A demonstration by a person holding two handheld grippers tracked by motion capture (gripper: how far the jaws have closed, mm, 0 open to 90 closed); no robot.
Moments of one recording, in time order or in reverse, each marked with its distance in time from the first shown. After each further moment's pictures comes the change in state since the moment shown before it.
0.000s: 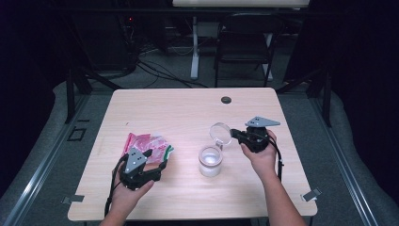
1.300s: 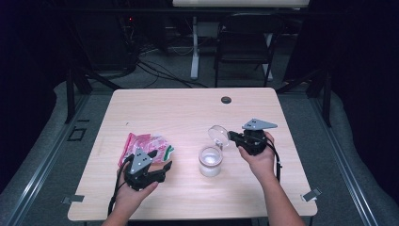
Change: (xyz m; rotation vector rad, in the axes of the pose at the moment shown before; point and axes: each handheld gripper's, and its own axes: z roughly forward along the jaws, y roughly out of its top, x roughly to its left) left arm -0.008 0.002 0.006 0.001 -0.033 0.027; right arm 0.012 -0.001 -0.002 0.012 0.013 -0.044
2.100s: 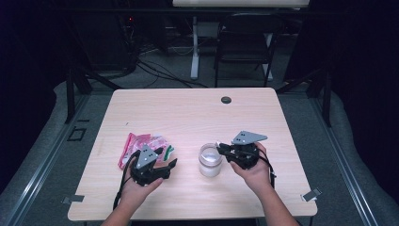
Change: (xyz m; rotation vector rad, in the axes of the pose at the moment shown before) left arm 0.000 0.007 0.018 0.010 -0.040 0.001; right arm 0.044 -0.010 -0.008 0.034 0.096 -0.106
